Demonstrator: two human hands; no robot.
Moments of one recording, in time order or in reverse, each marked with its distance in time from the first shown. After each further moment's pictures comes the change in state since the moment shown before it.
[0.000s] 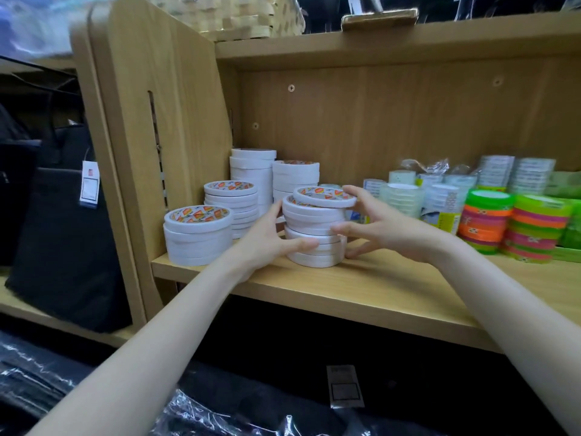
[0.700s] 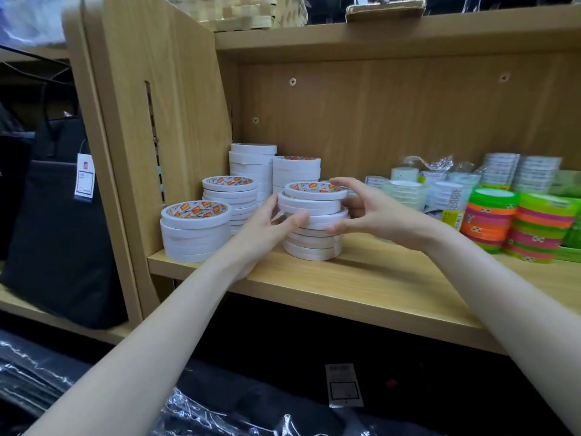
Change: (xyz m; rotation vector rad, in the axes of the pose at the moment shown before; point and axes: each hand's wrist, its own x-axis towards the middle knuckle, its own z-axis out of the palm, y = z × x) left_hand 0.002 -0.003 -0.002 -0.143 0.008 0.020; right_hand 0.017 -0.003 -0.003 -0.087 -0.067 -0.104
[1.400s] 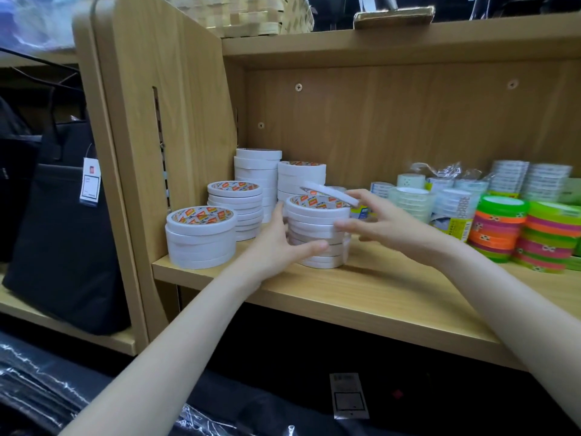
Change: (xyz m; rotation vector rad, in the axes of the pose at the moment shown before) left_hand -0.007 0.005 0.010 0.216 0.044 -0.009; right_hand -0.004 0.005 0.002 -0.078 0.089 -0.058
